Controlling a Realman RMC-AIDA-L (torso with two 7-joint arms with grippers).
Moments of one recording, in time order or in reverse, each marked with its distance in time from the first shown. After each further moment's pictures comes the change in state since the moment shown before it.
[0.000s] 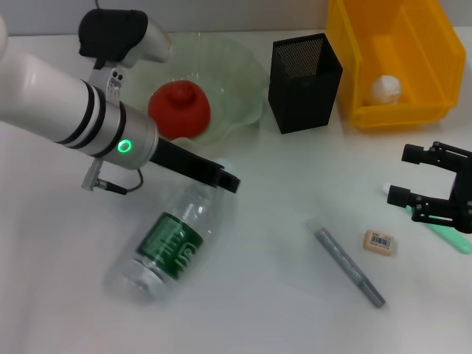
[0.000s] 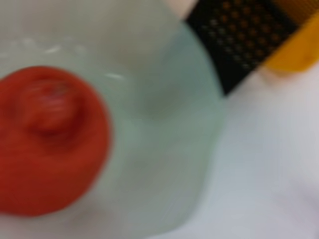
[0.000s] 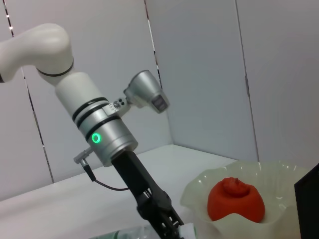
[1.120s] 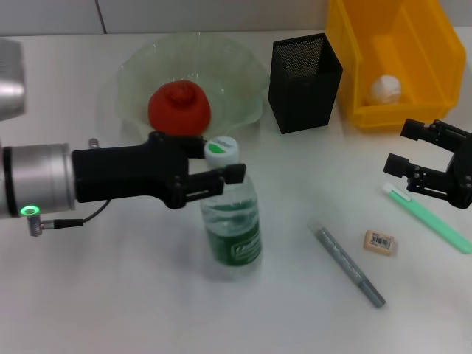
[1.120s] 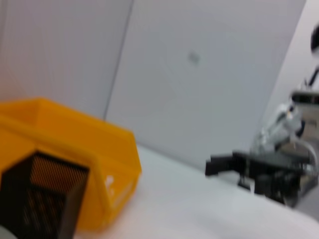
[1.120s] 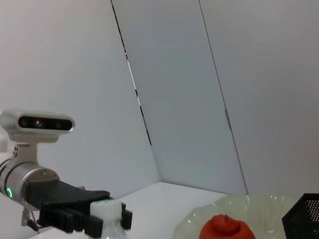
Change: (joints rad) left arm 0.345 0.009 -0.212 -0.037 -0.712 0.250 1.089; right arm 0.026 0.013 0.064 0.082 0.053 0.013 0.017
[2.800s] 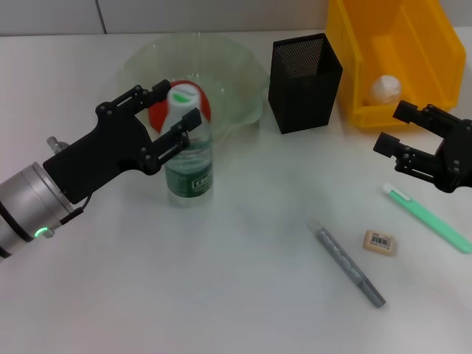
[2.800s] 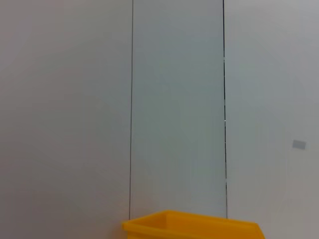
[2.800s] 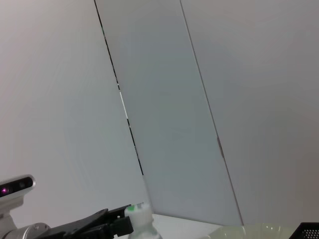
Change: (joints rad) left arm -0.110 -0.013 -0.182 -0.704 -0.446 0.015 0.931; right arm 0.040 0.011 0.077 0.117 0.014 0.017 -0.080
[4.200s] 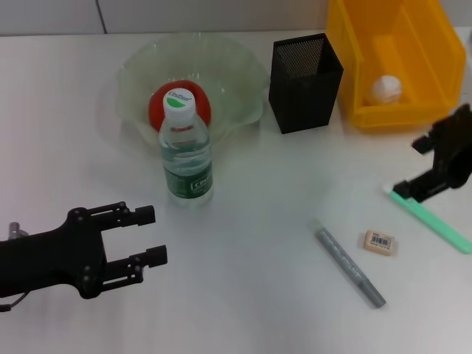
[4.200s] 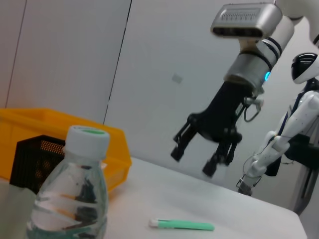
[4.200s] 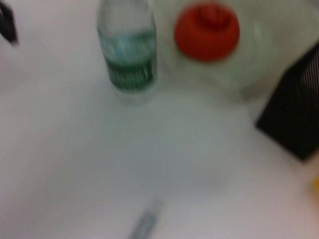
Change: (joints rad) left arm 0.139 0.136 -0.007 0.173 0.427 0.257 -0.393; right arm 0.156 0.006 -0.724 -1.128 -0.724 -0.103 1.097
